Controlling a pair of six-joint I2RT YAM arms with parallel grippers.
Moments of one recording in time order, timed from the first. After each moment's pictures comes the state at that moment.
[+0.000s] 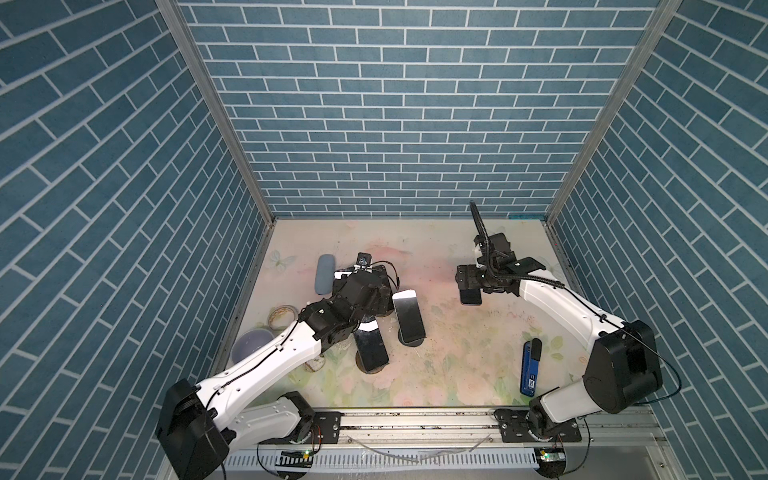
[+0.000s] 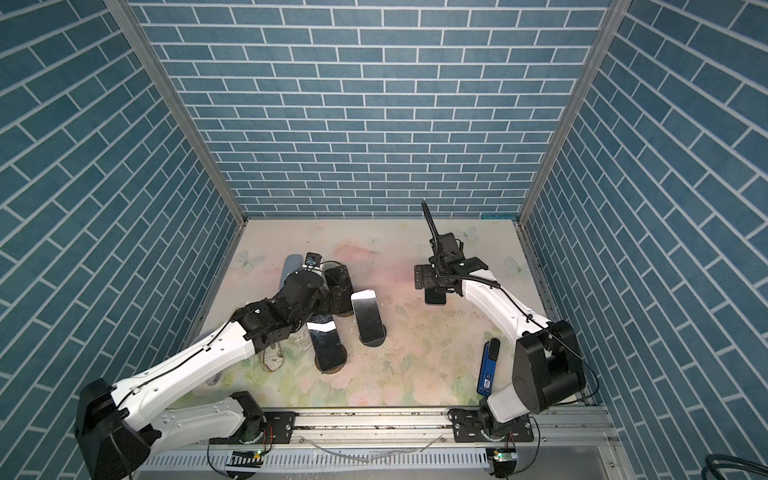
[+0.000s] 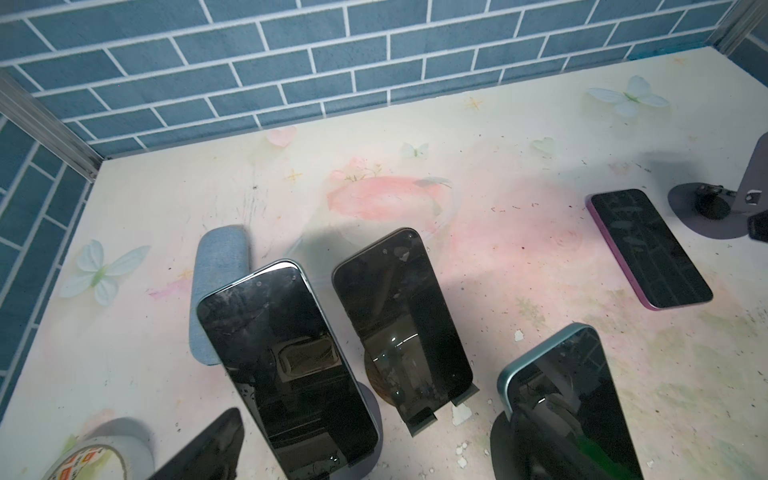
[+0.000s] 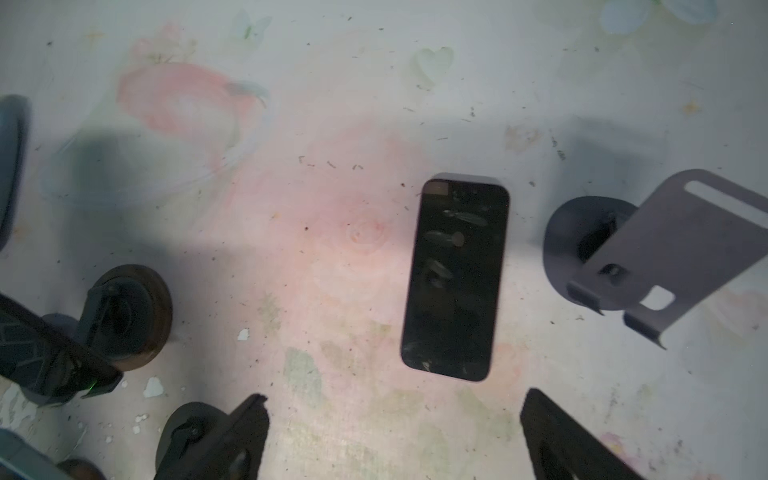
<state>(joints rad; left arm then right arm) -0.75 1.12 0.91 -0.48 -0.48 -0.33 0.48 1.50 1.16 -0.61 0.01 0.28</state>
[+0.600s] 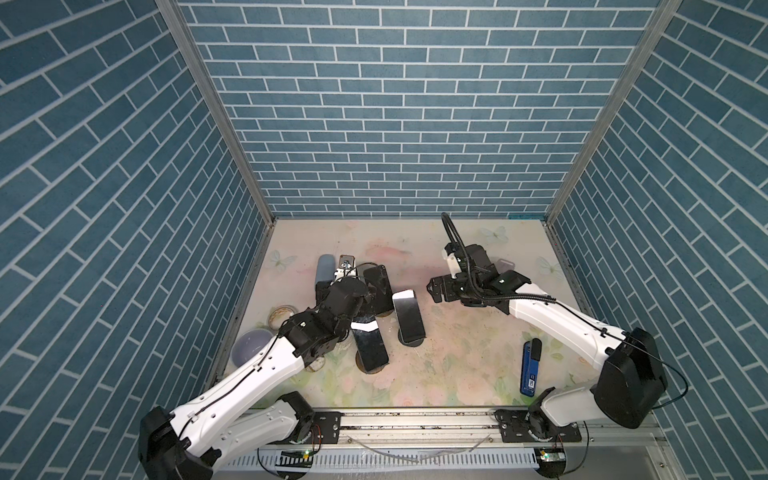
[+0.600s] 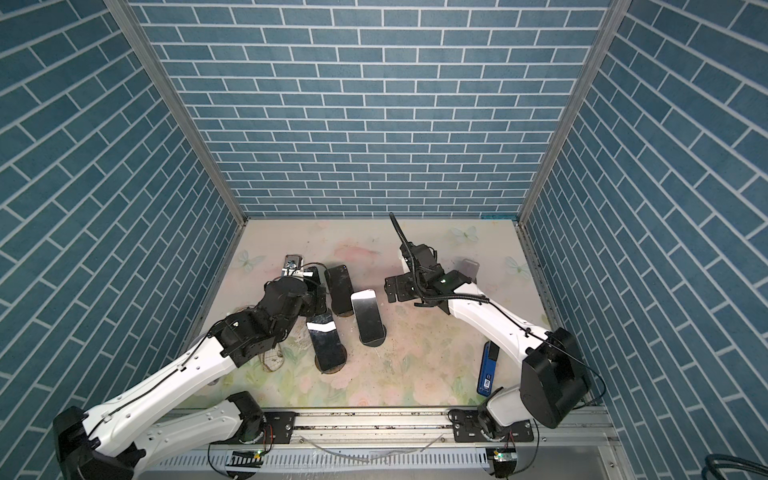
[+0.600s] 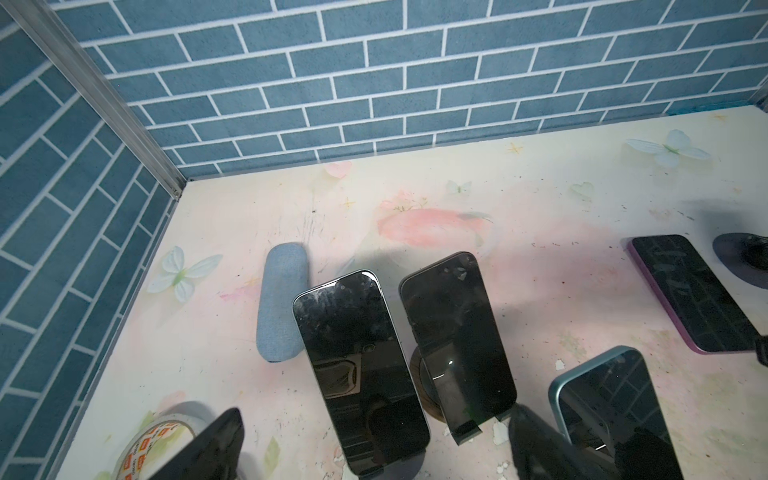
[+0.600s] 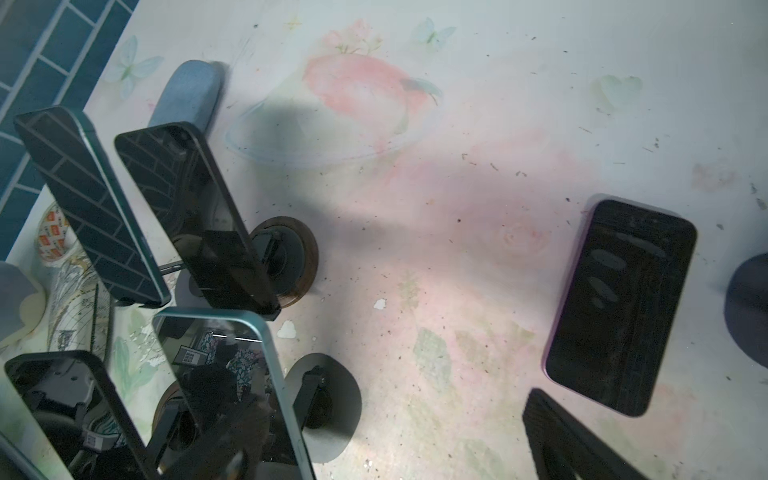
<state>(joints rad) -0.75 0.98 0.86 -0.51 -0.61 -0.32 0.72 1.44 1.12 -0.50 -0.03 0.32</state>
